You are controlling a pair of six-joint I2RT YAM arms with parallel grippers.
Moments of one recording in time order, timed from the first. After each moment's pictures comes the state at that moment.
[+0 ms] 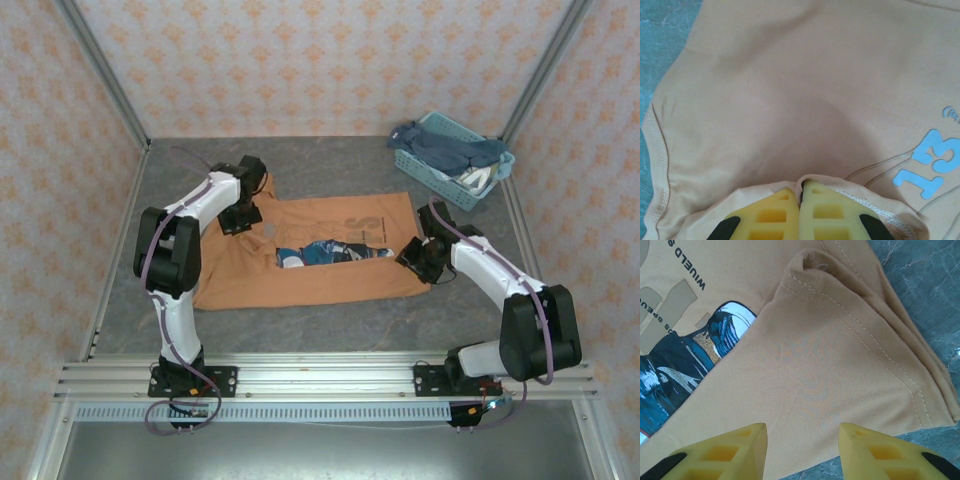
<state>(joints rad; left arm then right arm) -0.21 1.98 1.54 -1.08 -0.22 -0.71 0.23 1.36 0.83 -0.73 -0.20 0.87</state>
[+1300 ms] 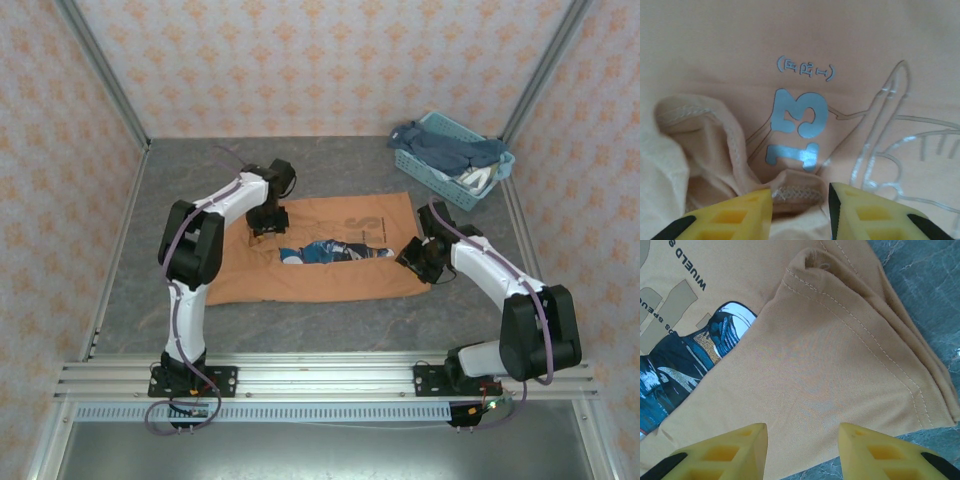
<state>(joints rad) -0.33 2.13 1.66 -1.06 -0.10 -0.56 0.23 1.36 0.83 -0.73 -0.20 0.87</state>
